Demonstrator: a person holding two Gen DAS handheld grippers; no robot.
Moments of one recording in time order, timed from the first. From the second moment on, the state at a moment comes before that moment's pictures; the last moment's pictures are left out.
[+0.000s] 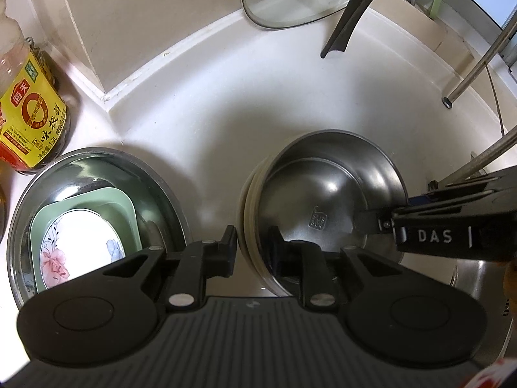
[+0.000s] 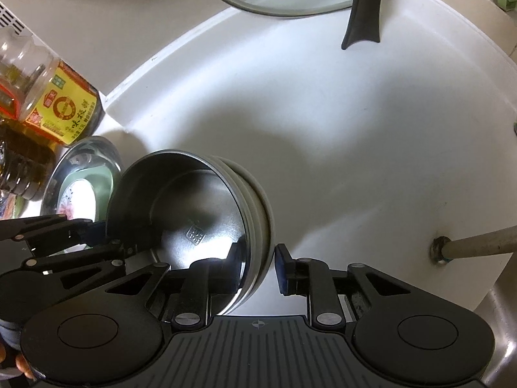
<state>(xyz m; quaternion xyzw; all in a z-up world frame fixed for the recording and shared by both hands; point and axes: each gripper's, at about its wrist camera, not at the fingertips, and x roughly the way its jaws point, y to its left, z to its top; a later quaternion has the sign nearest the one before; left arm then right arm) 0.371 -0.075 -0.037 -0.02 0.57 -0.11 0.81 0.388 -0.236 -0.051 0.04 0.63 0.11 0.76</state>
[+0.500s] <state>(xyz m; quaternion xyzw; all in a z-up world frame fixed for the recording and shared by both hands) 0.374 -0.077 -0.038 -0.02 0.58 -0.10 0.81 0.382 -0.236 -0.047 0.04 0.62 0.09 0.78</state>
